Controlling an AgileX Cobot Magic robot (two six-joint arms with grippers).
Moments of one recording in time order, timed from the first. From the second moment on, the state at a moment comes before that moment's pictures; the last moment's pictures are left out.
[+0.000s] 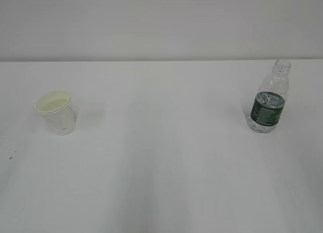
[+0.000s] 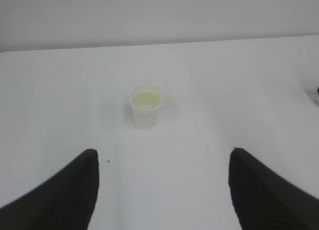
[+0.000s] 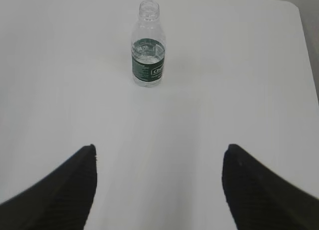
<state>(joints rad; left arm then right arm) -0.12 0.39 -0.87 -0.14 0.99 0.00 0.09 0.58 -0.87 -0.02 1.06 -0.10</state>
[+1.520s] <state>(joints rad) -0.12 0.38 -0.87 -0.15 1.14 0.00 0.09 0.23 -0.87 0.00 1.17 -0.05</state>
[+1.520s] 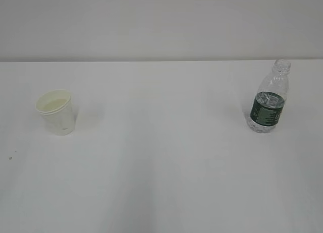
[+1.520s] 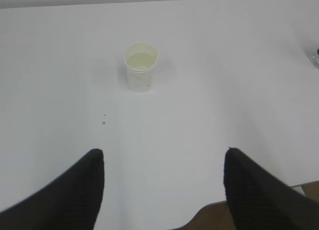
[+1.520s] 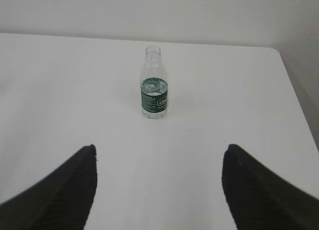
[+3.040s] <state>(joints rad) -0.12 0.38 -0.87 -0.17 1.15 0.00 0.09 0.02 -0.66 -0.07 1.27 0.00</state>
